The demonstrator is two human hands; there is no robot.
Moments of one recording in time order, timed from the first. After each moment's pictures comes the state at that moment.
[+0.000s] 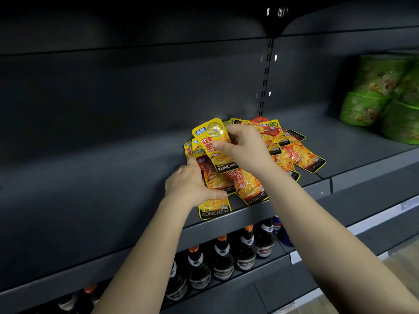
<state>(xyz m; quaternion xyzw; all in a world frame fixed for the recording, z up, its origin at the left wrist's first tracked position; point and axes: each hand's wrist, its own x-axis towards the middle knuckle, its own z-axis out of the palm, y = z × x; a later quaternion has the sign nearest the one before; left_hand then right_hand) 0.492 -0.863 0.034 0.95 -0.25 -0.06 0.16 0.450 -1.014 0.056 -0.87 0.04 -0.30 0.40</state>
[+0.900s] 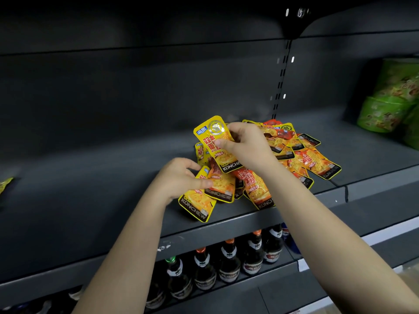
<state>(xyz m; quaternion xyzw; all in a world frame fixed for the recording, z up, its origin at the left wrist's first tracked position) 0.526 -0.824 0.036 0.84 -0.22 -0.20 0.45 0.469 -1.005 0.063 -0.87 0.03 -0.27 0.41</state>
